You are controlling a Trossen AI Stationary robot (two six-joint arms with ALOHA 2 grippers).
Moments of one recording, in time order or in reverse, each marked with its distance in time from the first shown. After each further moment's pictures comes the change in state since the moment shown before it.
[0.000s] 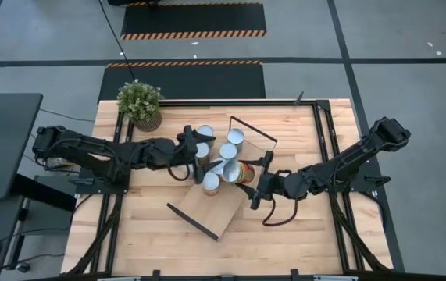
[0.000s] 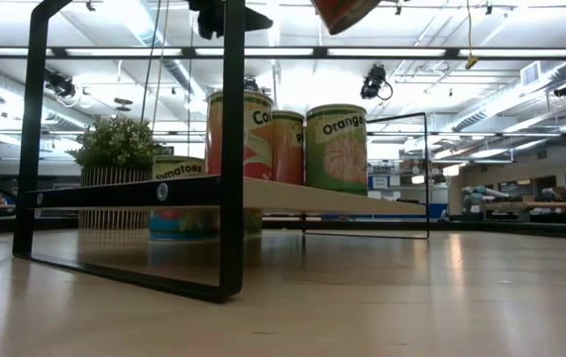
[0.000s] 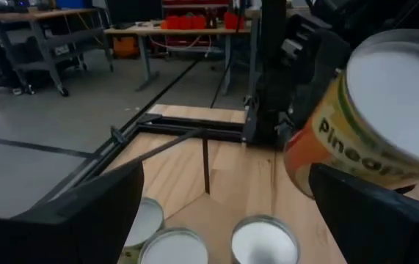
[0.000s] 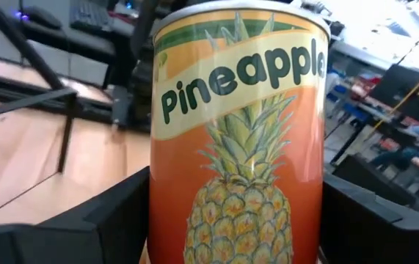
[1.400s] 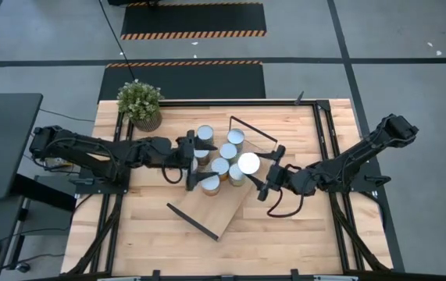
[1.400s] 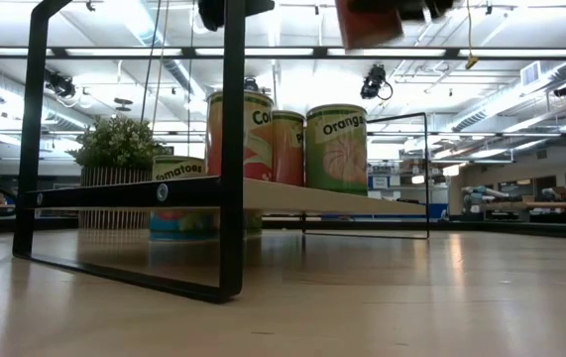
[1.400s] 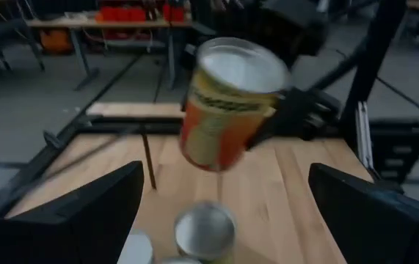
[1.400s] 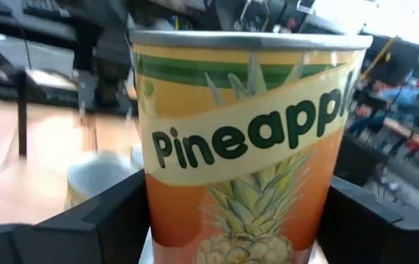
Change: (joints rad) left arm -0.009 -0.048 0.002 -0.070 0.221 0.007; right arm 0.007 -0.126 -0.123 -0.092 0.111 0.146
